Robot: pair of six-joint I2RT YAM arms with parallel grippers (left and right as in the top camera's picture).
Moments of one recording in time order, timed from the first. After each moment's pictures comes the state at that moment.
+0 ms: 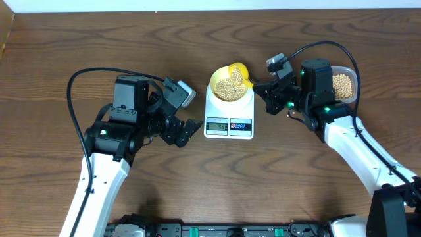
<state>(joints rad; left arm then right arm) -0.19 1.17 1.05 -0.81 0.49 0.38 0.25 1.53 0.93 -0.06 -0.59 0.00</state>
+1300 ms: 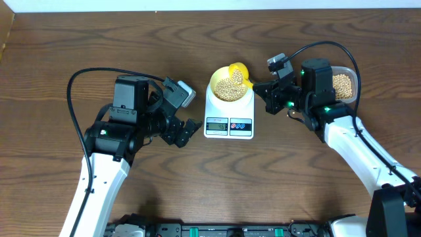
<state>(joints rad) -0.19 1.17 1.05 -0.81 0.49 0.38 0.25 1.53 0.93 -0.06 -0.59 0.04</state>
